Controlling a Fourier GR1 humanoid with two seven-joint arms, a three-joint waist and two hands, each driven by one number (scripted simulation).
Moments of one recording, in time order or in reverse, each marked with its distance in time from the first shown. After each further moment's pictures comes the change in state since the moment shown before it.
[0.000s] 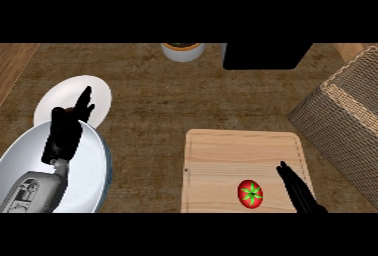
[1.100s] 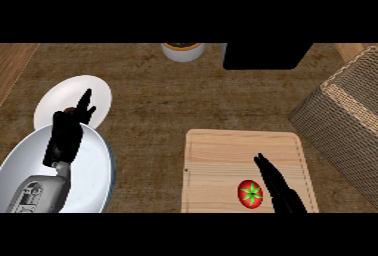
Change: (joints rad) left arm 0.025 -0.087 0.094 -0.010 -0.104 -0.073 -0.012; right arm -0.142 0.092 0.023 0.226 0.036 -0.014 0.025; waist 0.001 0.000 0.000
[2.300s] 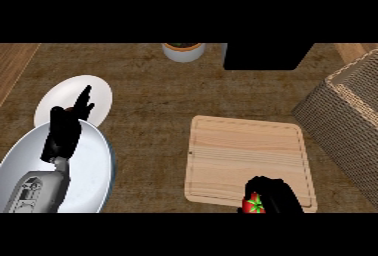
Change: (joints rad) left arm -0.030 -0.023 0.058 0.024 -0.033 -0.054 0.000; right arm -0.102 -0.068 0.067 0.150 0.312 -0.090 -0.040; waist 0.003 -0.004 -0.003
